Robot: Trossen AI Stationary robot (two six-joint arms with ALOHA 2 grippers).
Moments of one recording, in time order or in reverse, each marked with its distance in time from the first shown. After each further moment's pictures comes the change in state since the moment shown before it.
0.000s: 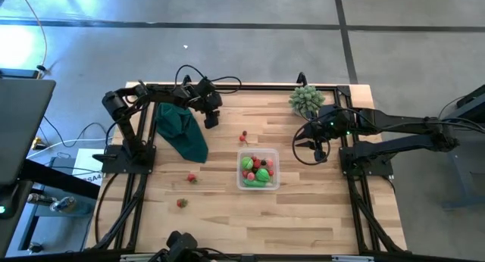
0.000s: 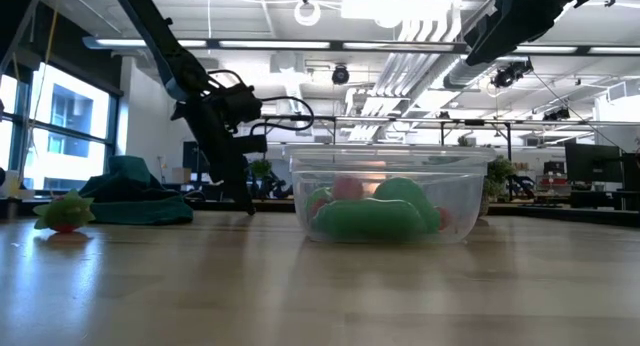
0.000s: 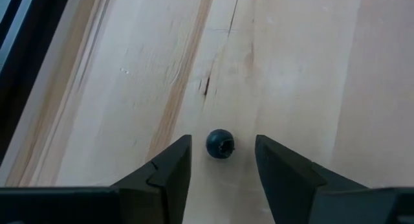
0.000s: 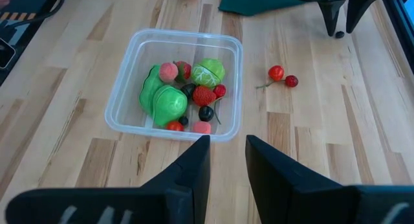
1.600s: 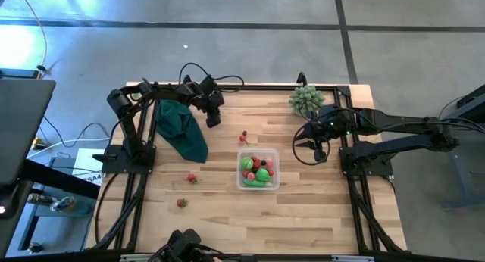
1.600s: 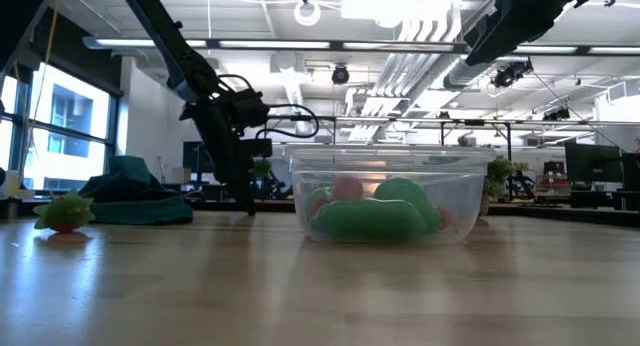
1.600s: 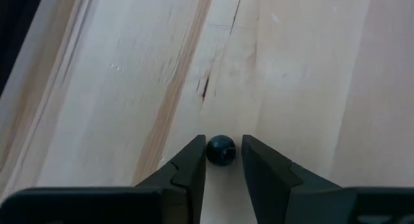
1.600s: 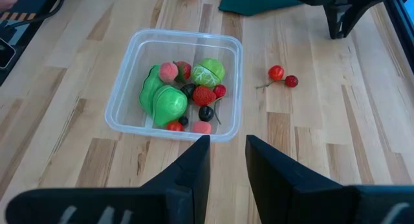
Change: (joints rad) left arm 0.001 0.057 0.082 -0.098 0.017 -0.041; right arm 0.000 0.000 0.000 0.000 0.000 0.000
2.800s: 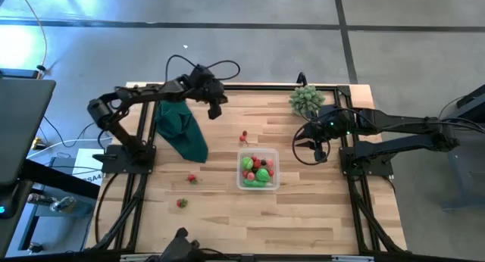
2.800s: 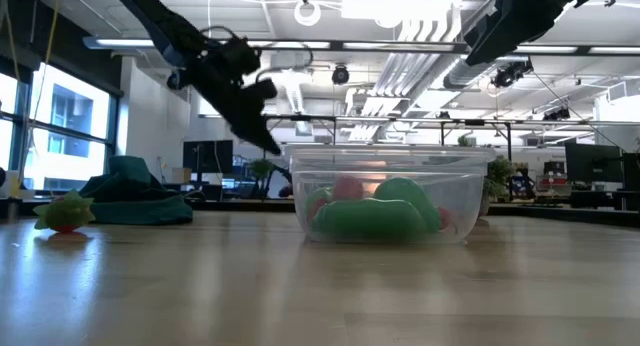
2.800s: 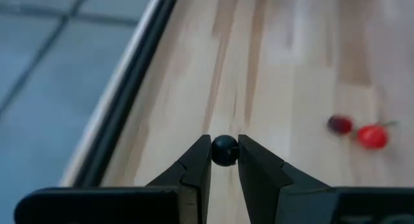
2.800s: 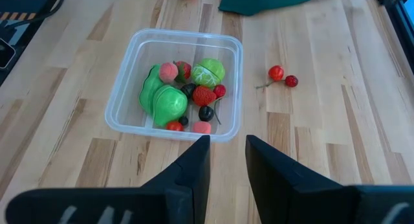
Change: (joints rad) left arm -0.013 -0.226 -0.002 0.120 0.131 0.013; right arm 0.000 0.000 0.000 0.000 0.000 0.000
